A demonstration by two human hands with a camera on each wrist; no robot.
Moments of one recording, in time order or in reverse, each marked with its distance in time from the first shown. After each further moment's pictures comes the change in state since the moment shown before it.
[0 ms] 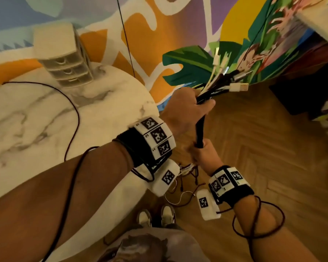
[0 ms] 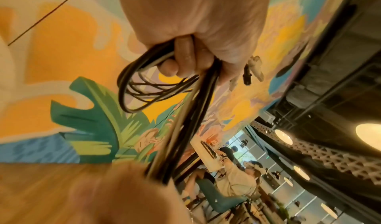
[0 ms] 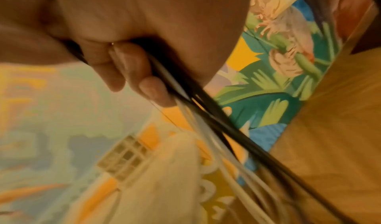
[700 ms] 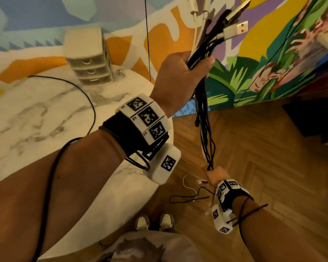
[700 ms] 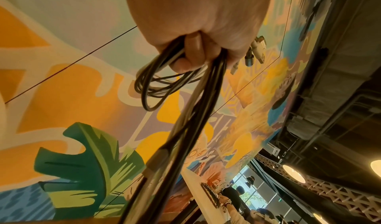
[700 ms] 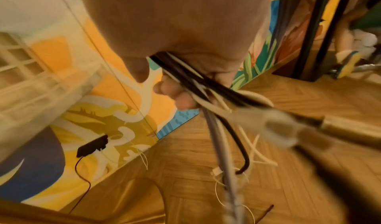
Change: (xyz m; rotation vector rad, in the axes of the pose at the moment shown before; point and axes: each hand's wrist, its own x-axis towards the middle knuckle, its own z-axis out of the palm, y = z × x) left_hand 0.010 0.016 -0.075 -0.281 0.330 0.136; right_hand 0.046 0.090 -0.029 -0.824 0.042 0.547
